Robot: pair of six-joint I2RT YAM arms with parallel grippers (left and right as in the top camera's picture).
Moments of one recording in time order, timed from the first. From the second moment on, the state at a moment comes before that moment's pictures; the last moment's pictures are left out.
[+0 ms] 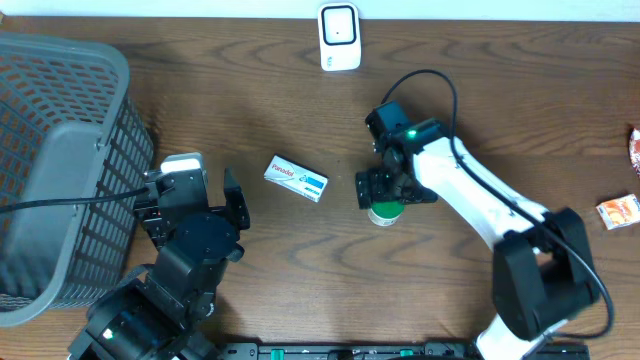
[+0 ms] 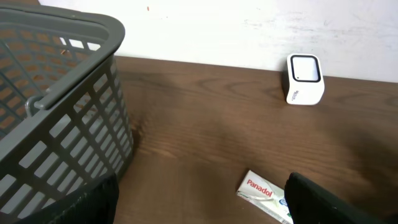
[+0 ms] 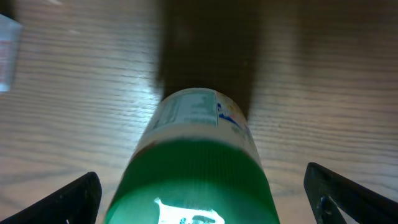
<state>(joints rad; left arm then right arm) -0.70 0.74 0.99 -0.81 -0.74 -0.43 0.48 1.84 1.30 -1.00 -0.04 0.38</state>
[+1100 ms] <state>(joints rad) -0.70 0.74 0.99 -0.81 -0.74 -0.43 0.48 1.91 1.23 -0.90 -0.04 0.28</state>
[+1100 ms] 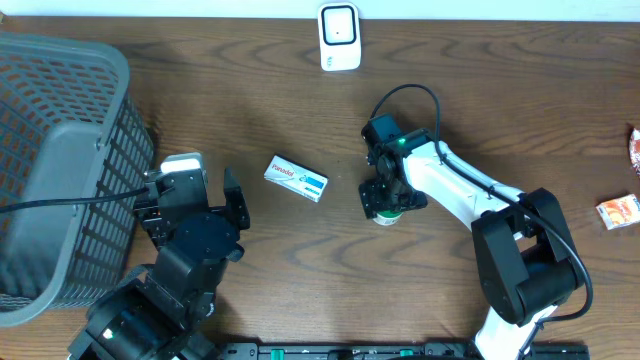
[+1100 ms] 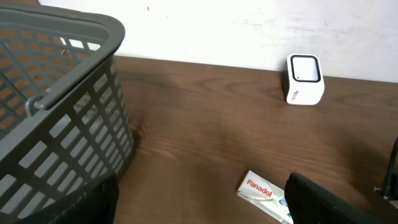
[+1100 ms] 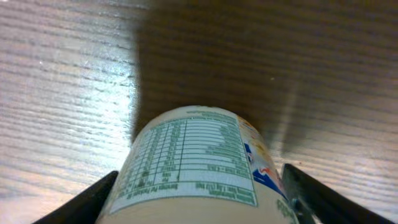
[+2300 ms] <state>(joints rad) -0.70 0.74 0.99 -0.81 -0.74 -0.43 0.45 1.91 1.61 -1.51 -0.45 0.27</state>
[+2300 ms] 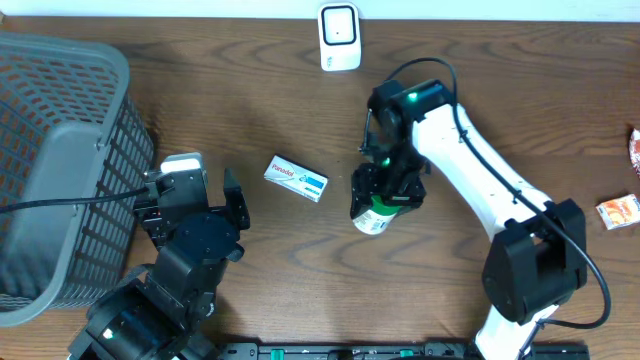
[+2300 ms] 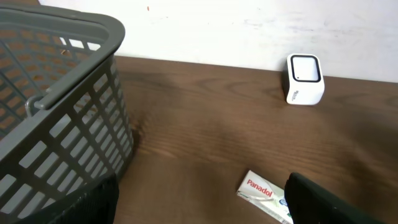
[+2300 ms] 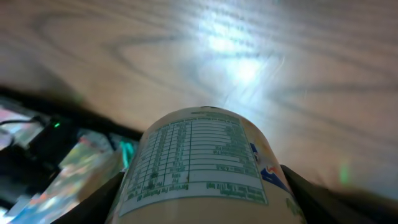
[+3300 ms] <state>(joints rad) -0.70 0.74 0.99 -0.81 -0.74 -0.43 0.40 1.97 1.62 -0.26 -0.09 0.17</state>
